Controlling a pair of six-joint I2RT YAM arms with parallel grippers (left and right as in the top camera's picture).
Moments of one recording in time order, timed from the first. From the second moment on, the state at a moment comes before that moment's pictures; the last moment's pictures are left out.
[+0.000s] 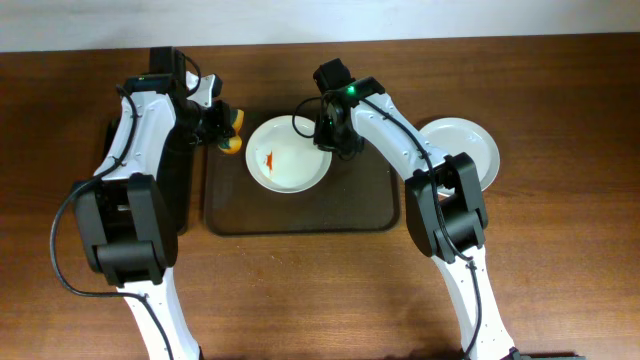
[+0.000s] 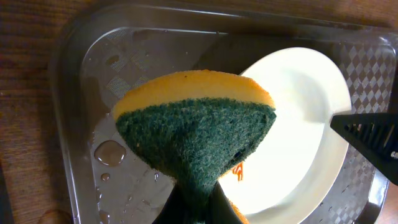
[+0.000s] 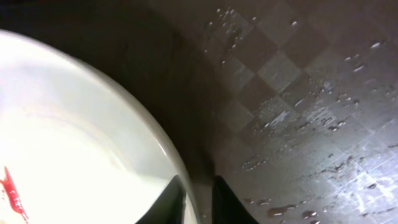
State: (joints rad) left arm 0.04 2.20 1.84 -0.96 0.42 -0.05; right arm 0.44 2.47 2.13 -0.99 -0.12 0.56
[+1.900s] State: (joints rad) left arm -0.21 2.33 1.86 -0.81 0.00 0.01; right arm 0.37 2.47 2.10 -0.99 -0.34 0.40
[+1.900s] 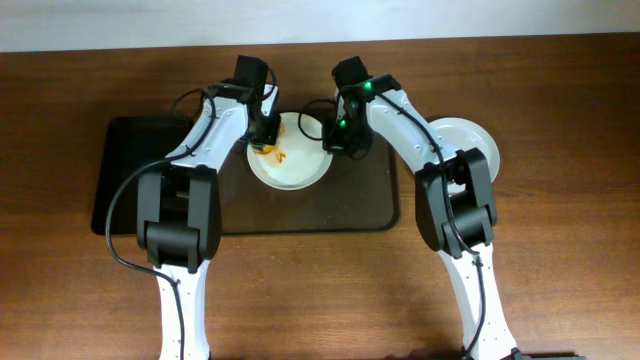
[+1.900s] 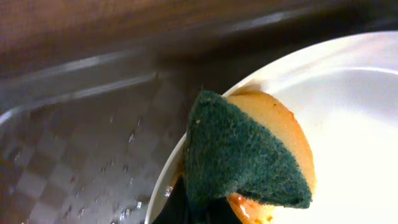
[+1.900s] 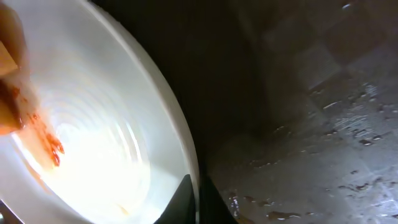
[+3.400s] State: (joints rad) left arm -0.19 2.33 1.86 -1.01 0.33 0.32; right arm 0.37 2.47 2.06 -0.96 -0.47 0.38
